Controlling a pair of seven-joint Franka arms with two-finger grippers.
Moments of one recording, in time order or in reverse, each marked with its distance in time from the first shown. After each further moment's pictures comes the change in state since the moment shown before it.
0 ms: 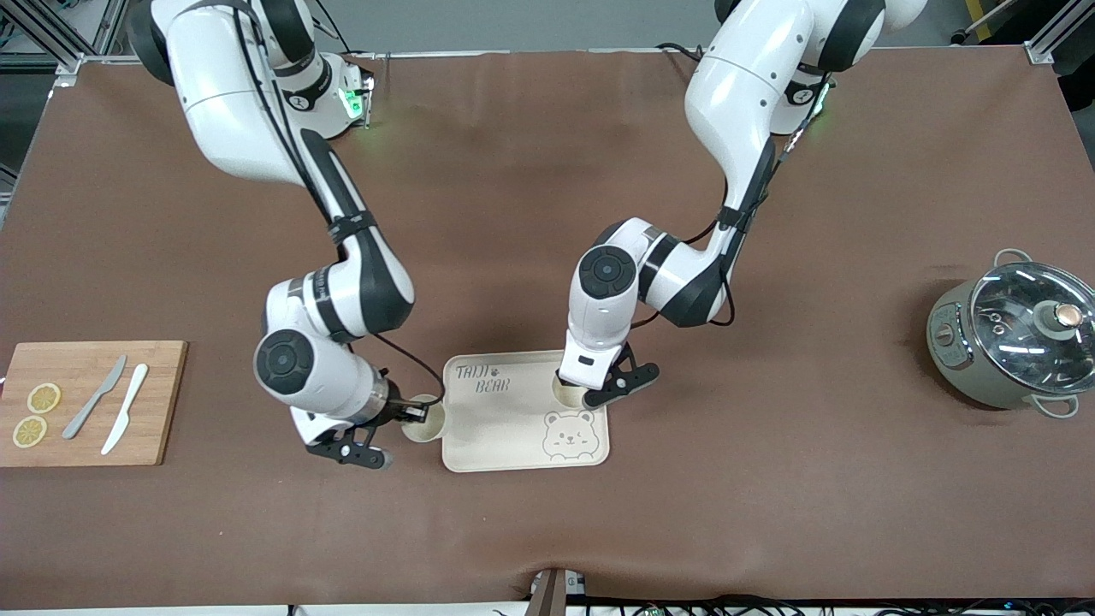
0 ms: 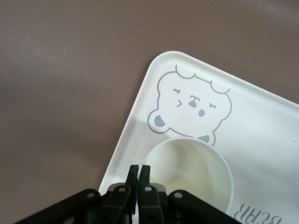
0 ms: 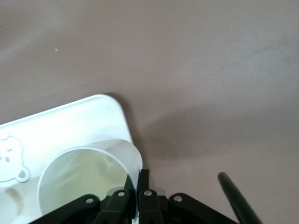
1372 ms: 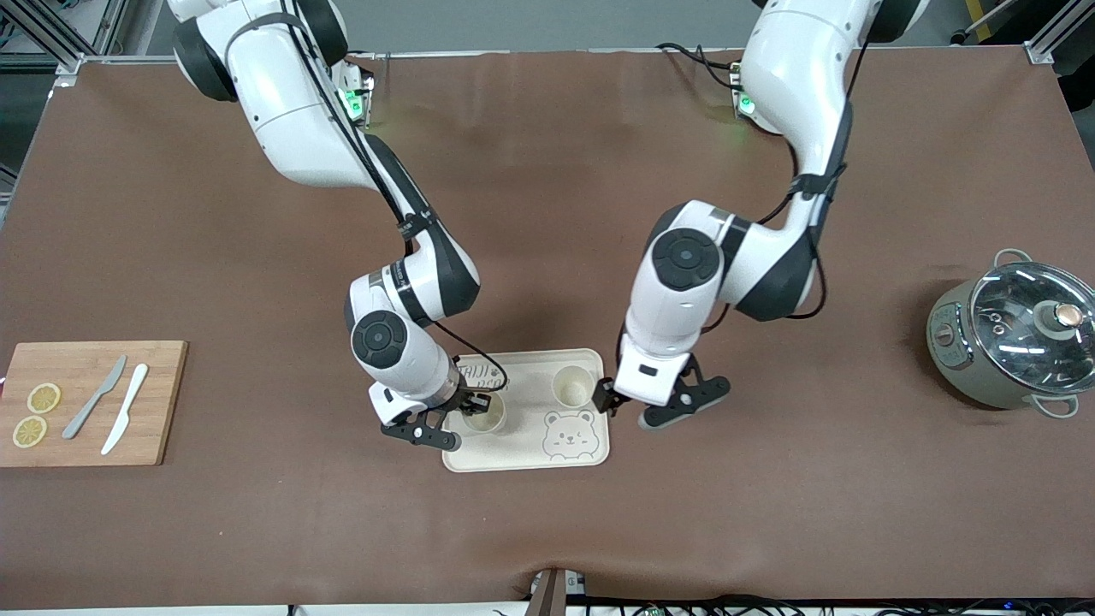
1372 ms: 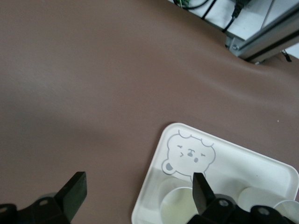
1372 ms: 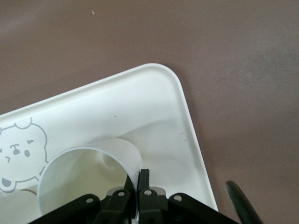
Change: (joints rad) left arm 0.114 -0.175 0.025 0.026 0.000 -0.133 0.170; right arm 0.106 0.083 0.000 -0.011 0.000 0.175 0.094
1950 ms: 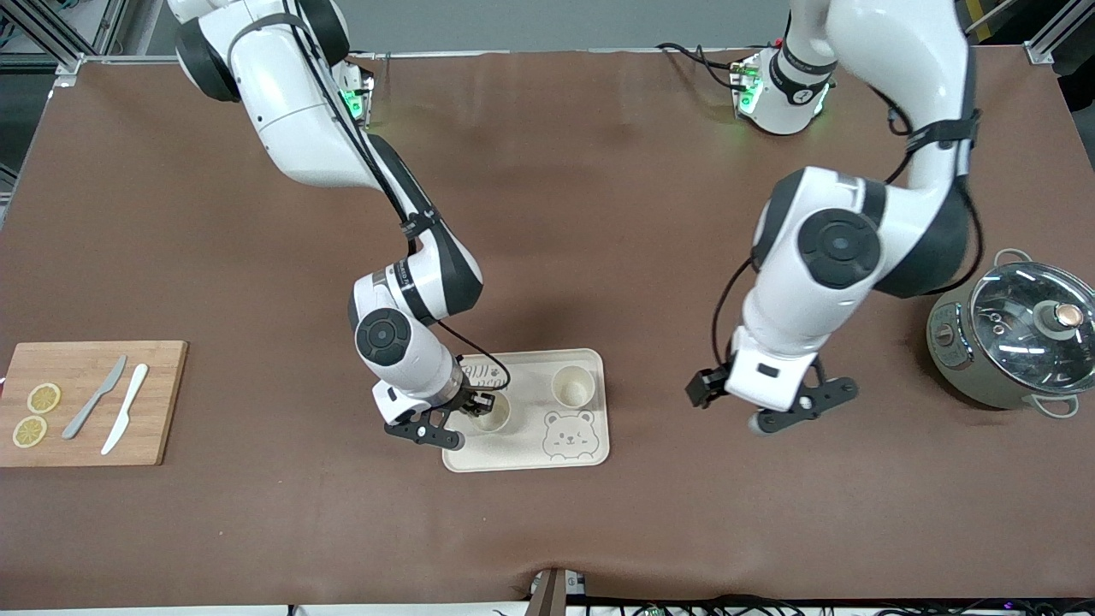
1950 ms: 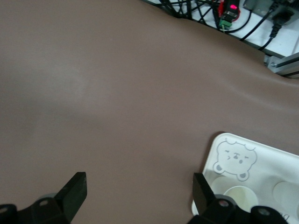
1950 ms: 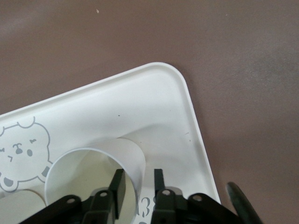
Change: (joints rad) left arm 0.147 -0.153 -0.001 -0.007 -0.009 -0.244 0.220; right arm 0.005 0.003 0.000 -0.003 0.000 0.009 0.000
